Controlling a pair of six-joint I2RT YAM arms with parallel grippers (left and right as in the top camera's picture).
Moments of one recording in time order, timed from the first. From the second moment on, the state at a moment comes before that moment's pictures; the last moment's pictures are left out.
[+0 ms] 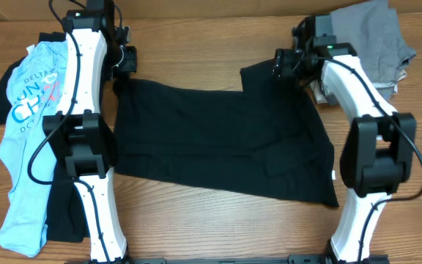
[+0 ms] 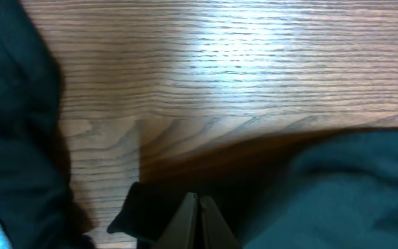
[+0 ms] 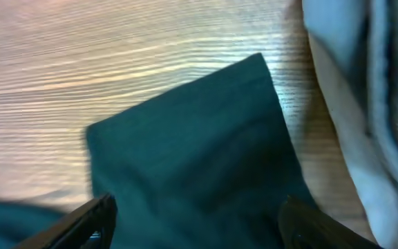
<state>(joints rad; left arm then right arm) 0.03 2.41 2.37 -1.37 0.08 0.00 0.09 2.16 1.73 -0.62 -0.16 0.20</state>
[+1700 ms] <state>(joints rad) 0.07 2.41 2.37 -1.46 0.07 -0.05 0.09 2.40 2.09 -1.01 -0.12 0.28</state>
